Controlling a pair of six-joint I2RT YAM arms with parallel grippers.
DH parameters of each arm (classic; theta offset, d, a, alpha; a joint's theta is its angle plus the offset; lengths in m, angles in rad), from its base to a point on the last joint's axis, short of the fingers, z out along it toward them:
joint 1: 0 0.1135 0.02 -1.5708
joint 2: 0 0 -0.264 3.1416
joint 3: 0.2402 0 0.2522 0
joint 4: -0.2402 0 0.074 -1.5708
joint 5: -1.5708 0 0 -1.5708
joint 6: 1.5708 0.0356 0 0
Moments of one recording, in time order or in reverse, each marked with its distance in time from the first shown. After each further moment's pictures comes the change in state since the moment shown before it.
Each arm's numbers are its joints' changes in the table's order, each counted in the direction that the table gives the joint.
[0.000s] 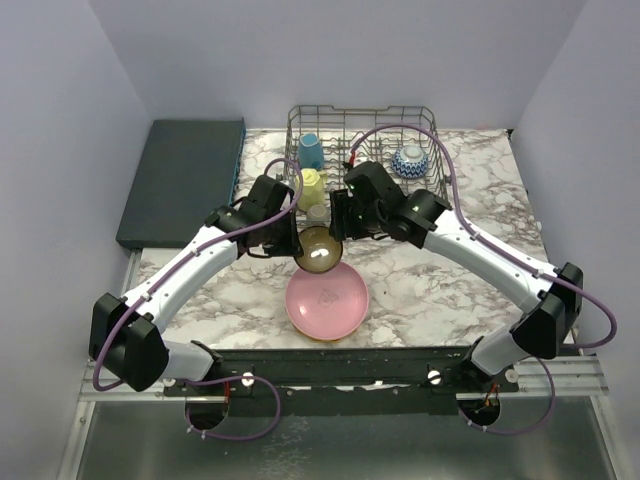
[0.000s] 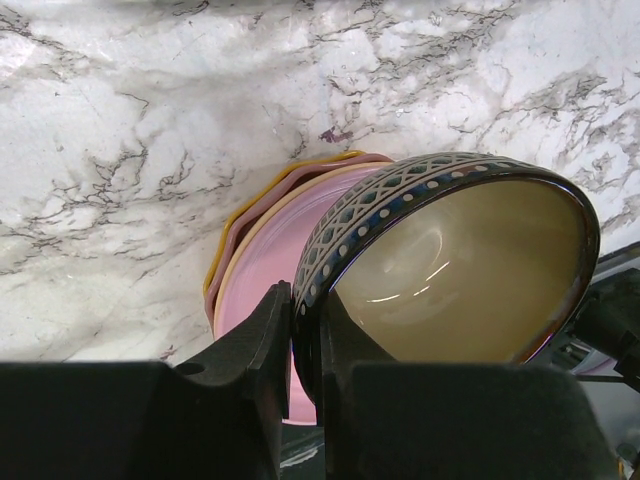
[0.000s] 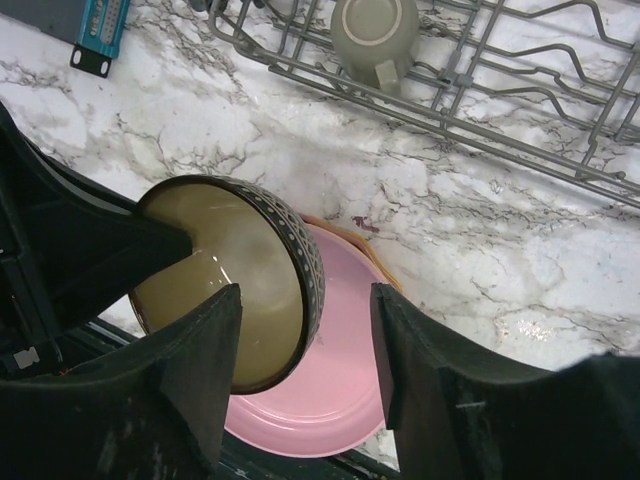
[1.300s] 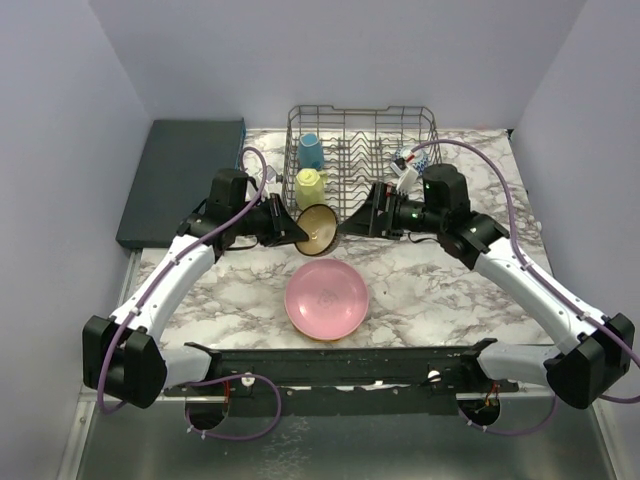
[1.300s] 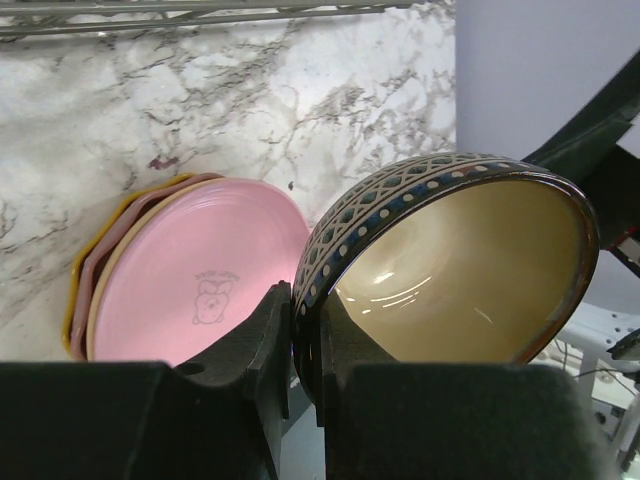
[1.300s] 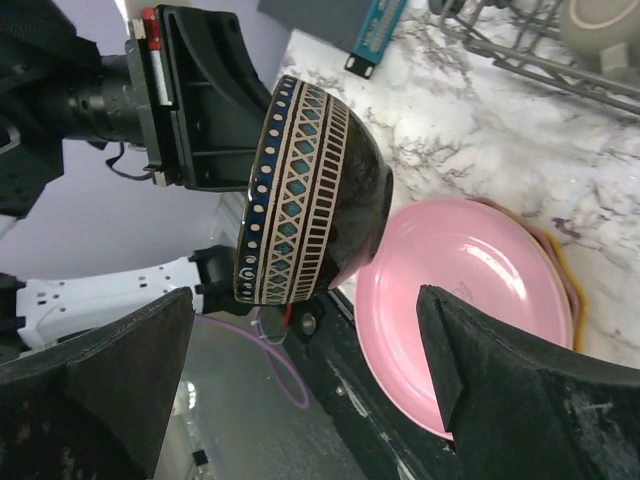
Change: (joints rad) left arm 0.222 -0.094 -0.121 0.275 -0.495 -0.108; right arm -0.297 -0.327 -0.401 0.424 0.694 0.204
